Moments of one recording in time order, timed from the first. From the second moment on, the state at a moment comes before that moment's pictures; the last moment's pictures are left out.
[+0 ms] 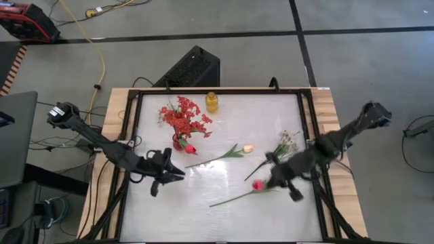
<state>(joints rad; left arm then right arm) -0.54 0.95 0.37 0.51 -0.36 -0.43 0.53 1.11 1.00 -0.49 -0.03 0.22</state>
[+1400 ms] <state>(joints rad) -0.47 1.08 0.95 0.18 -0.40 -0.20 0.17 1.71 1.57 0.25 -0.15 0.21</state>
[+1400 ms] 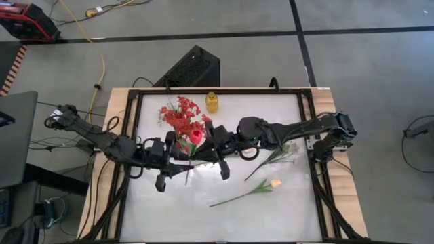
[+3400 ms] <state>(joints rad) -0.16 0.29 0.09 0.63 -0.74 0.05 0.25 1.43 1.57 -0.47 0.19 0.37</state>
